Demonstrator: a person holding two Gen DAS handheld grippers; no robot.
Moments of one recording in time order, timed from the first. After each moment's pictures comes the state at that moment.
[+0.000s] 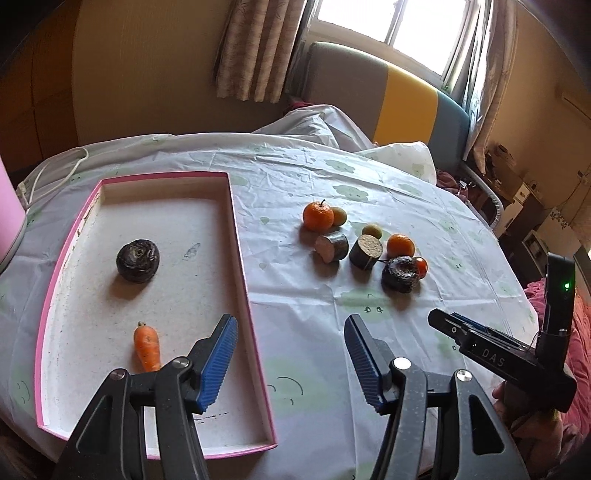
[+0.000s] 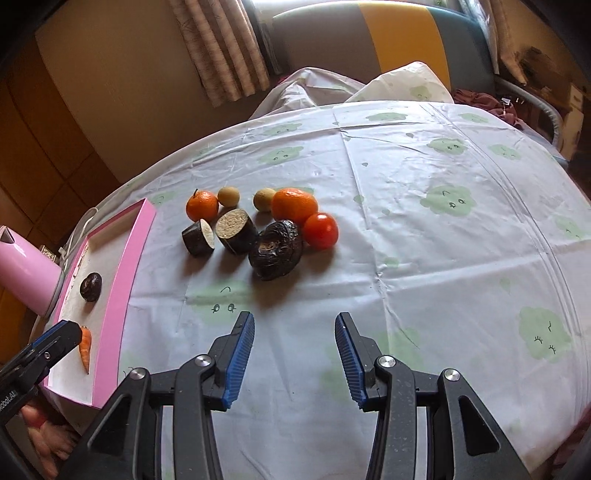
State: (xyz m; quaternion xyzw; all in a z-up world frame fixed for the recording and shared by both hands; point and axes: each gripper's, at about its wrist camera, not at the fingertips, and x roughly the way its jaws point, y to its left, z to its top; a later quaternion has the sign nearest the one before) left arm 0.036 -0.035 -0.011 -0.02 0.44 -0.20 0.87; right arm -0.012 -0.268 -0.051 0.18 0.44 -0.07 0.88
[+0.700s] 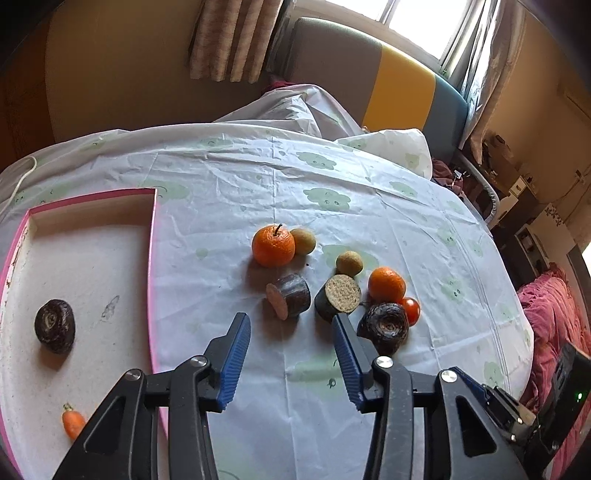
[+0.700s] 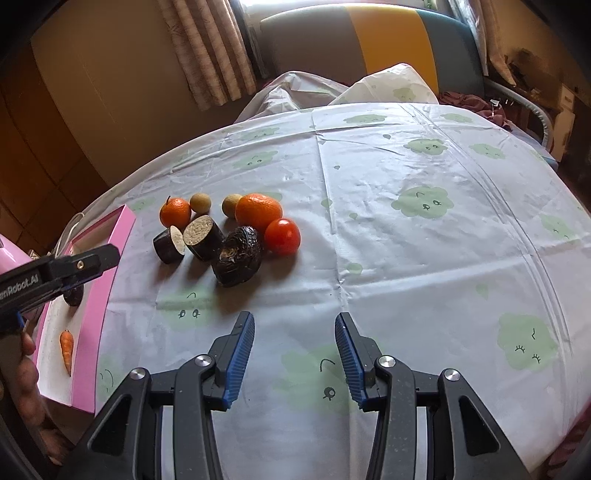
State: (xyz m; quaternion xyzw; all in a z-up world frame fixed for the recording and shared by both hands) left arm 0.114 -0.106 -0.024 -0.03 0.48 -0.22 0.85; right arm -0.015 -0.289 -0.056 0.16 0.44 -0.09 0.88
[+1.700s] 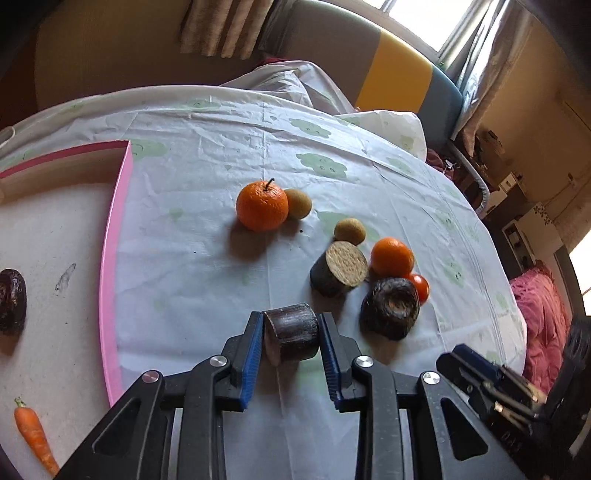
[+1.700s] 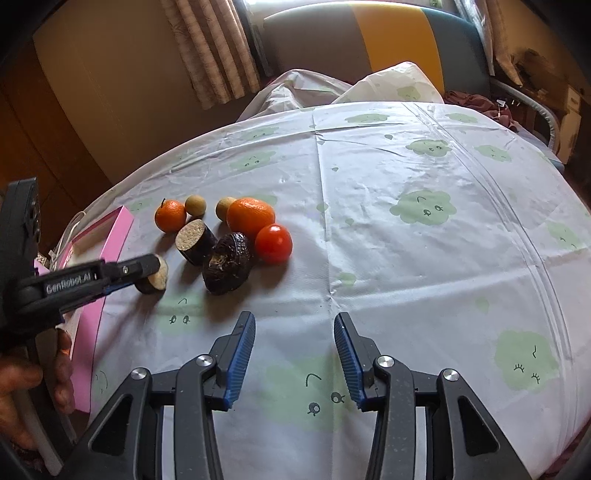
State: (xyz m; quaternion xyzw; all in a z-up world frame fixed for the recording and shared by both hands) left arm 0.108 -0.110 -0.061 -0.03 0.50 -0.26 0.83; right arm -0.006 -0.299 -0.058 0.17 0.44 -0.07 0.88
